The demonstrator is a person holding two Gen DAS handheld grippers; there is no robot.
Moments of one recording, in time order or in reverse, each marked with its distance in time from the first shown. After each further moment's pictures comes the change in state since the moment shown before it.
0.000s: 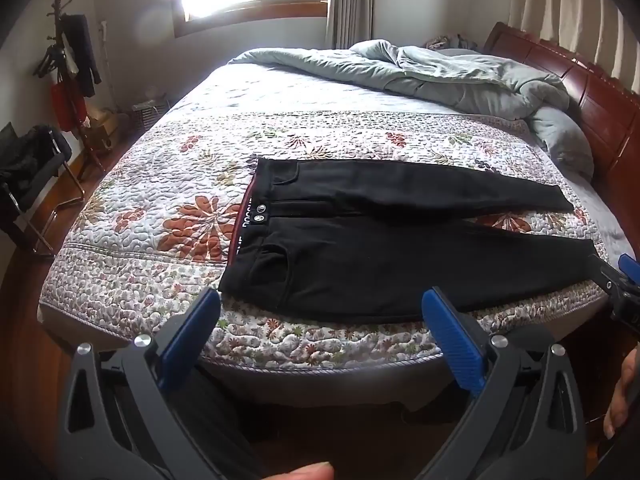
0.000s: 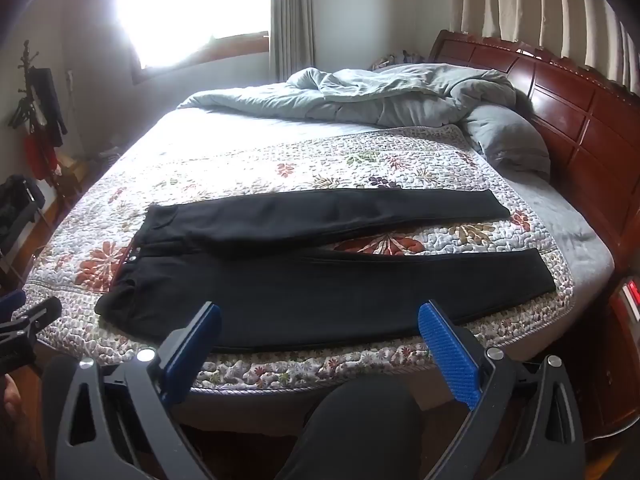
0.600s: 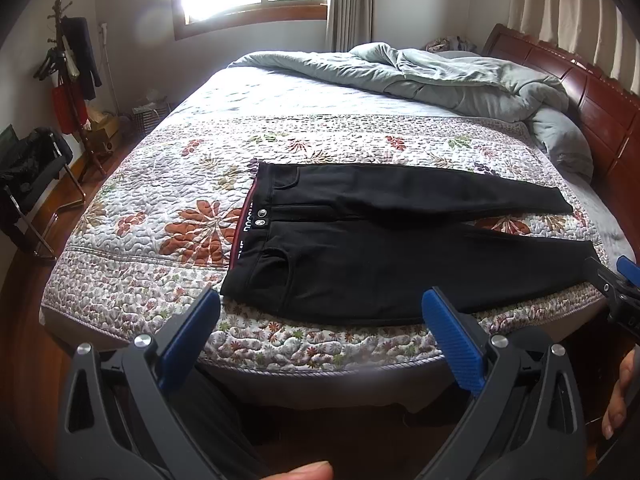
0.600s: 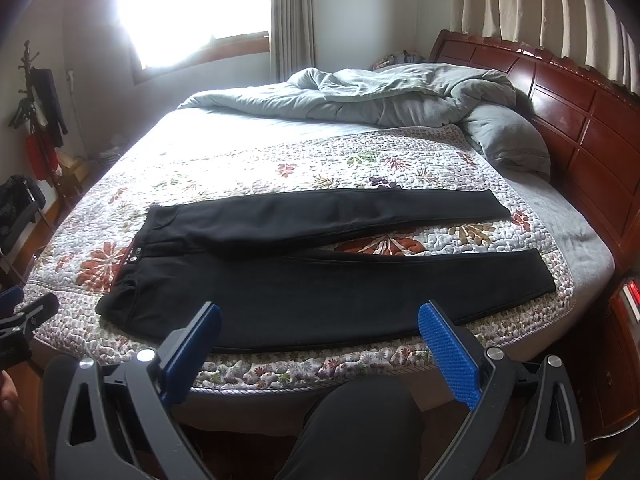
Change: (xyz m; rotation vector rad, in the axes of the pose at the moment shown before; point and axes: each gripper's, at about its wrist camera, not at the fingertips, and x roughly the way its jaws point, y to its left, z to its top) left arm -0.005 -0.003 0.002 0.001 -0.016 0.004; right arm 0.000 -0.001 0.001 0.002 0.004 0.000
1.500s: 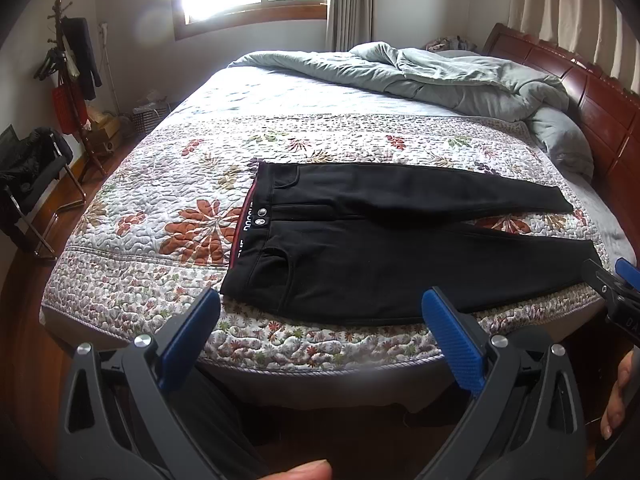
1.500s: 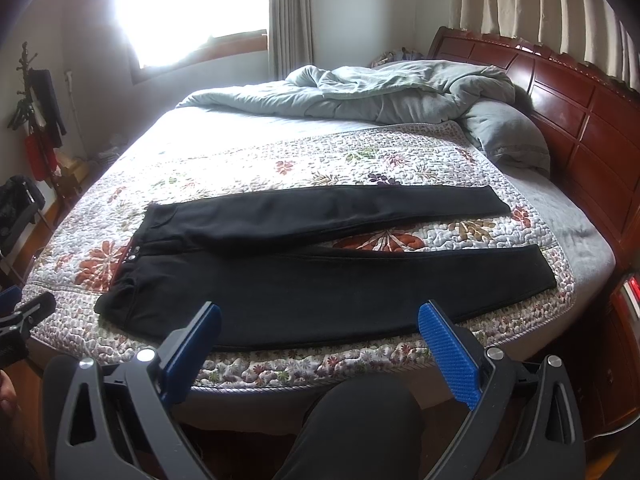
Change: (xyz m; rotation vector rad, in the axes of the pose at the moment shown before) left arm -0.002 0.001 -0.001 0.001 0.001 -0.001; right arm 0.002 -0.003 -0.004 0.005 0.008 0.001
